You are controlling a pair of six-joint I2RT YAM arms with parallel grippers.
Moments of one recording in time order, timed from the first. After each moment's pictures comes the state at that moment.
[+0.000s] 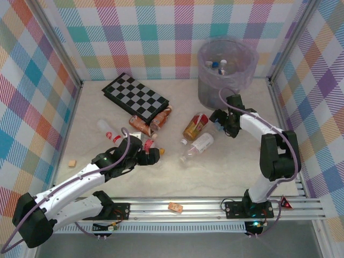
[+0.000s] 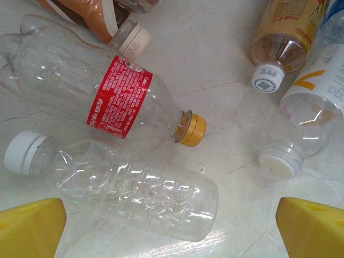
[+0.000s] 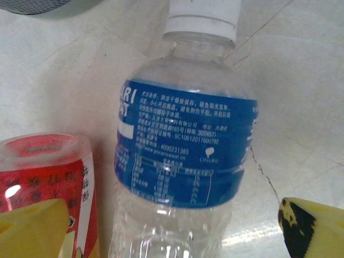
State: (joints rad) left arm -0.73 0.94 0.64 -0.52 -0.12 -0.68; right arm 0.18 1.71 1.11 -0.49 -0.12 0.79
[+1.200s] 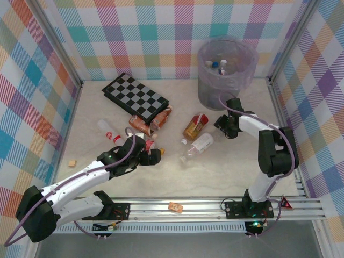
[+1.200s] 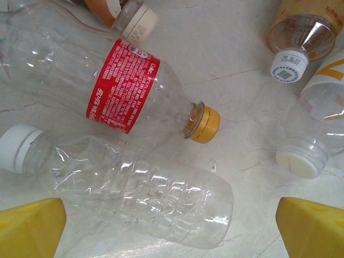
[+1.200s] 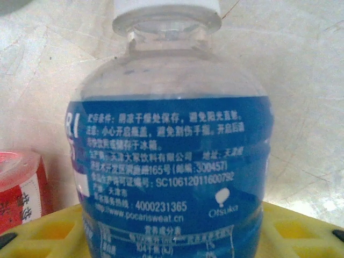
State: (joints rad) left arm -0.73 1.02 0.63 -0.50 -0.11 -0.68; right arm 0.17 1.73 1.07 -0.47 -0.08 0.79
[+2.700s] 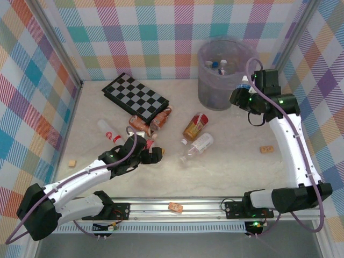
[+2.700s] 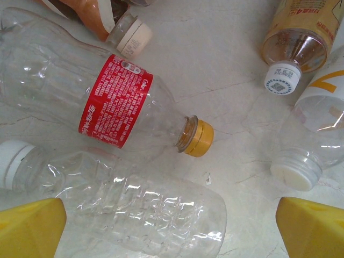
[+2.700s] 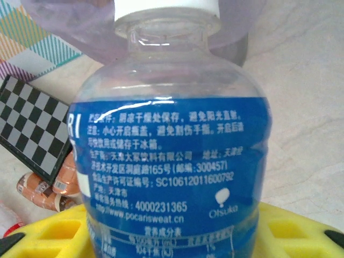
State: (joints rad) left arm -0.73 1.04 0.63 -0.44 -0.12 -0.68; right arm 0.17 1.34 1.64 -1.09 -0.03 0.49
